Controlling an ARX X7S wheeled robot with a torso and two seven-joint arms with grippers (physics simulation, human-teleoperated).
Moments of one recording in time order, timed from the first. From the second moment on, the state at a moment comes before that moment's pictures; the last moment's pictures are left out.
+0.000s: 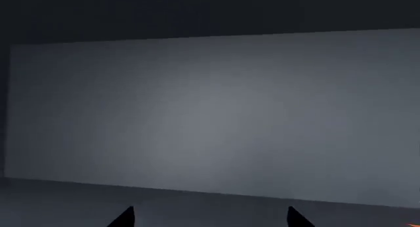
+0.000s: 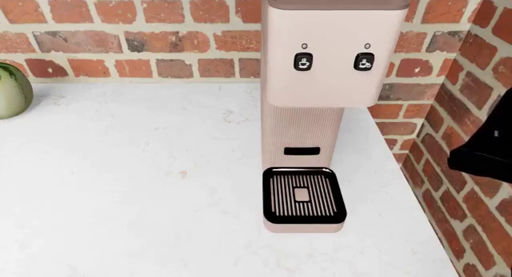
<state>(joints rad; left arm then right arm) -2.28 -0.15 0.29 -1.23 -0.23 -0.64 -0.07 0.06 0.79 0.21 -0.91 0.84 0.38 0.84</state>
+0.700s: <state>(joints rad) -1.99 -0.20 0.04 -0.09 -0.37 -1.33 -0.13 0.02 0.79 0.20 -0.93 0.81 0.35 0.83</state>
